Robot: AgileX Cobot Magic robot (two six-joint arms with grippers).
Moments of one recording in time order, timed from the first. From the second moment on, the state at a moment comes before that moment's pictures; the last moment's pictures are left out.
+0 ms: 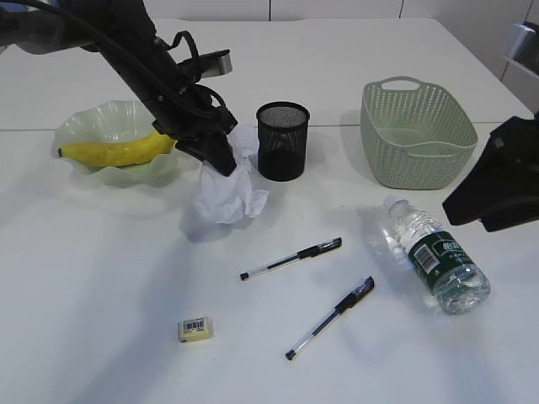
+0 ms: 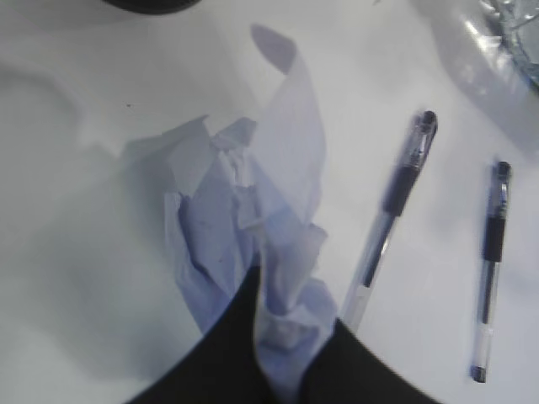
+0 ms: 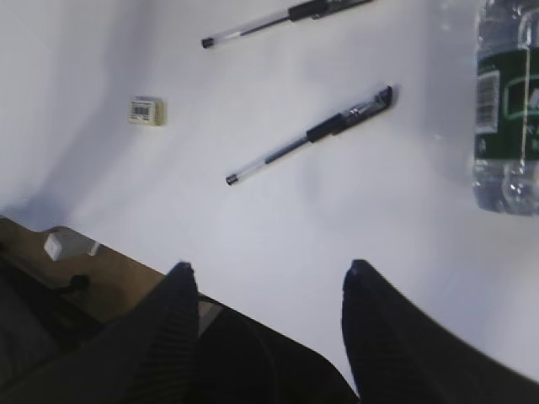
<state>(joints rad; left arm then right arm) -0.31 2.32 -2.04 -0.54 1.20 0.44 0.02 1.39 -1.07 0.59 1.18 -0.39</state>
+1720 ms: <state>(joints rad) -0.41 2.10 -2.04 -0.82 1.22 0.50 0.02 1.47 -1.07 1.21 0.99 -1.32</state>
